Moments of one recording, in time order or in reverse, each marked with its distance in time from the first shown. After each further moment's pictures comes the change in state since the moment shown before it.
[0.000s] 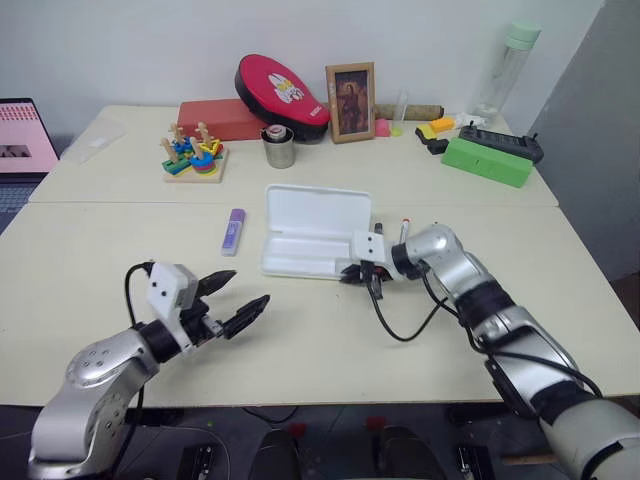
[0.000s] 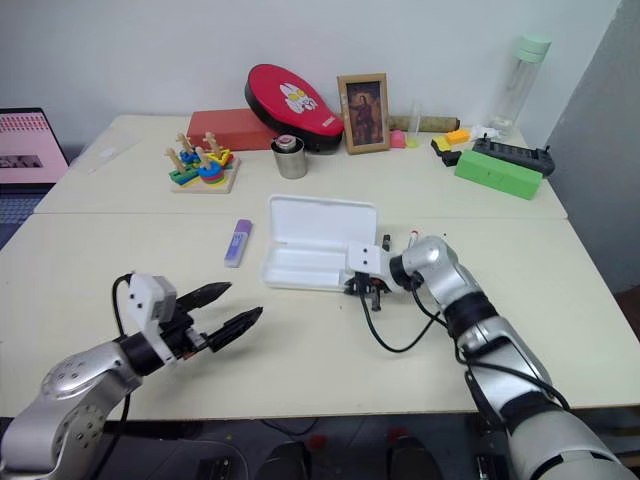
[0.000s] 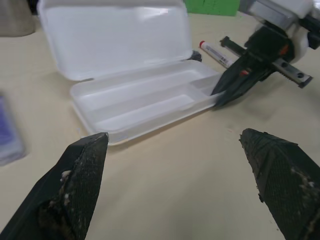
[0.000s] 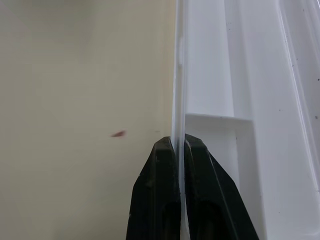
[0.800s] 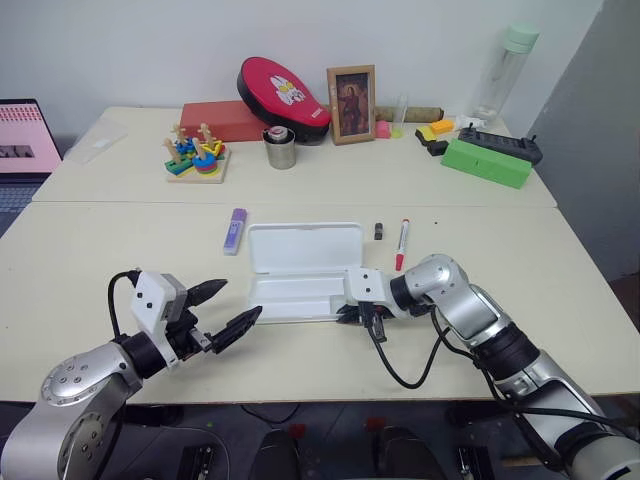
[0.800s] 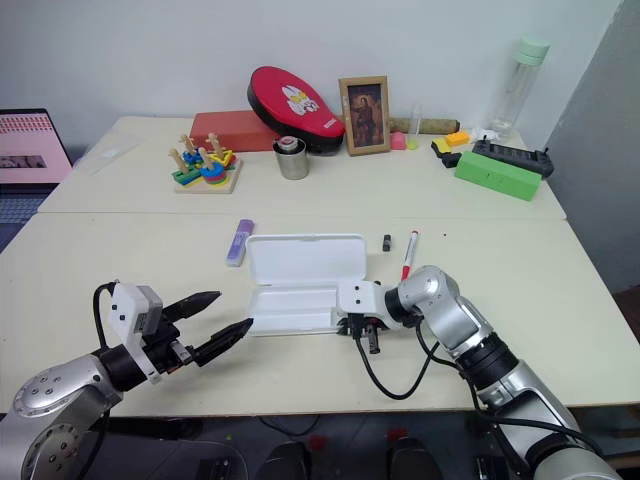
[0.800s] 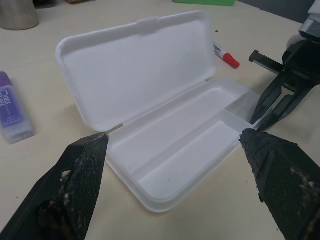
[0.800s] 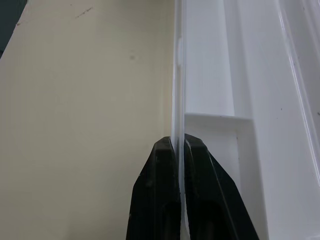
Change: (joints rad) left arm 0.032 0.029 0.034 -0.072 -0.027 0.038 0.014; right arm 0.159 -0.056 0.112 -0.445 0.033 0.324 -0.001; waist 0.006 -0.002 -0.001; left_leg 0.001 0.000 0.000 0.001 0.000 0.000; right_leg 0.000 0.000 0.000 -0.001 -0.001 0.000
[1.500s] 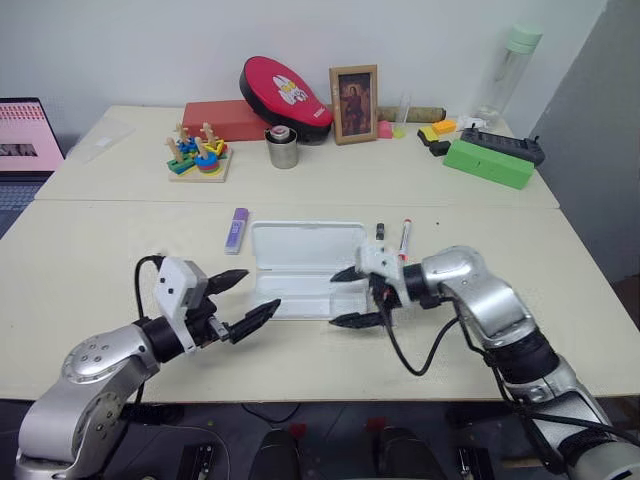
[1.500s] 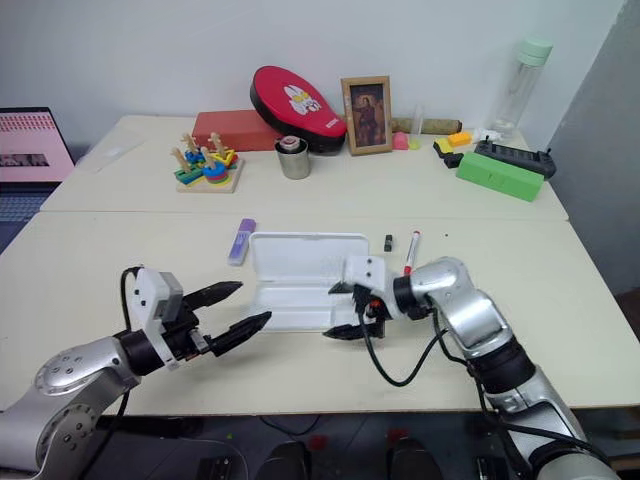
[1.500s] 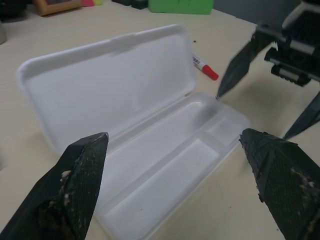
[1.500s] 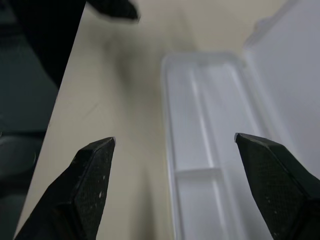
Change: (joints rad) left arm -0.123 0.019 -0.121 -0.005 -0.017 0.036 -0.012; right arm 0.035 -0.022 -0.228 -0.265 0.270 0.322 -0.090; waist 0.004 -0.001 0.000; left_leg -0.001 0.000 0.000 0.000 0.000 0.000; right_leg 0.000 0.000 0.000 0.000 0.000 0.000
